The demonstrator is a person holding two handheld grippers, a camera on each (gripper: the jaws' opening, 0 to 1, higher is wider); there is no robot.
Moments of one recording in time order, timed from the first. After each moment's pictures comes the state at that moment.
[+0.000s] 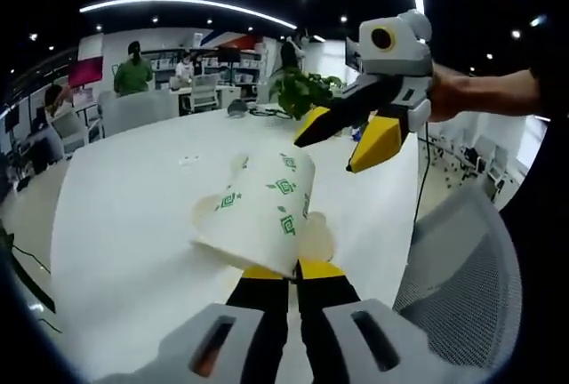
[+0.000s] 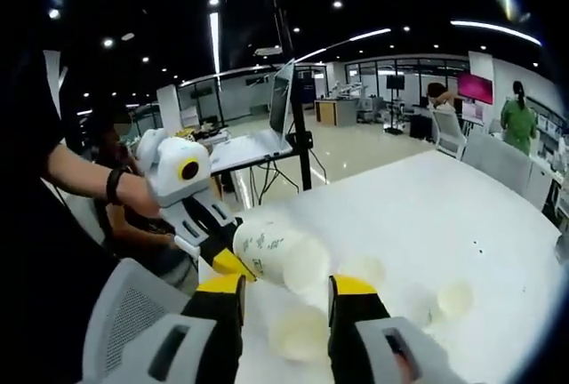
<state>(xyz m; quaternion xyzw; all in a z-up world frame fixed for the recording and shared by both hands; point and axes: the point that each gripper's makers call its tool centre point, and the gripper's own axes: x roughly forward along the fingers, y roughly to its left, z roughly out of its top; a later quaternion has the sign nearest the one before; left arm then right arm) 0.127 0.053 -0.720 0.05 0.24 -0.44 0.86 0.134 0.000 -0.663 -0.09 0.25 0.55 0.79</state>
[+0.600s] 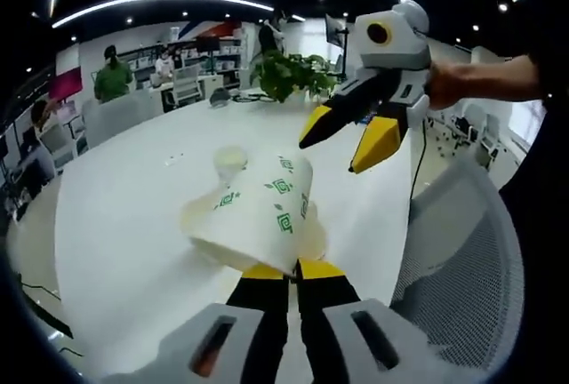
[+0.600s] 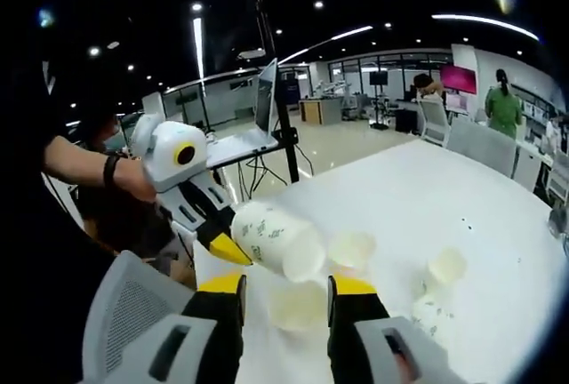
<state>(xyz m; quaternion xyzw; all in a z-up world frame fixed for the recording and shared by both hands) 0.122 0.037 -0.725 0.13 0.27 -0.47 0.83 0.122 -0.029 -0.679 -0.07 0.26 0.52 0.81</state>
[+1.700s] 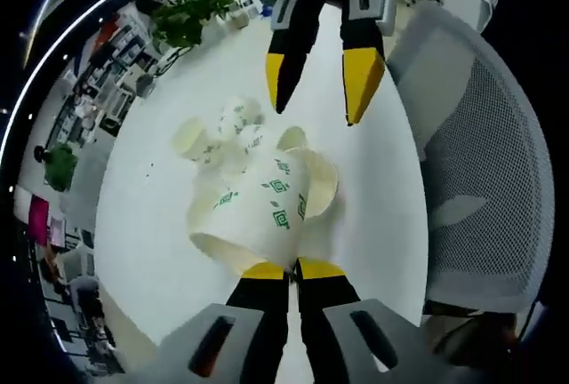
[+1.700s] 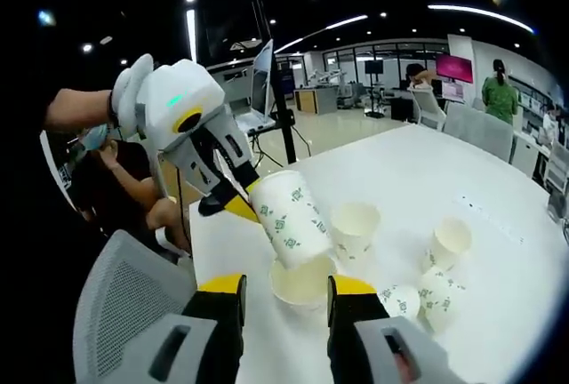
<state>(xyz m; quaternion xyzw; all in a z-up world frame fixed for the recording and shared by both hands) 0.132 0.046 -0.736 0.49 0.30 -0.50 0.65 0.110 -0.034 -0.711 -0.08 0.28 0.51 0.81</state>
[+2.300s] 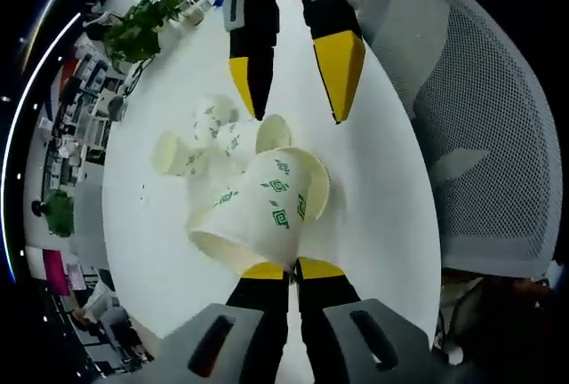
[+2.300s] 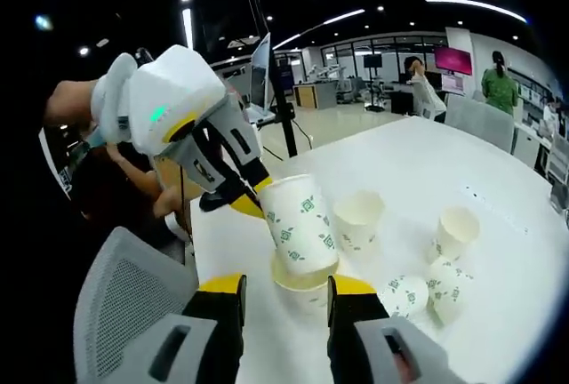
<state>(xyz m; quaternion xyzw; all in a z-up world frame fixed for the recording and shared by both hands) 0.133 0.038 -0.742 0.56 0.29 -0.52 0.58 0.107 -0.035 -0.722 -0.07 0.30 0.51 0.80</state>
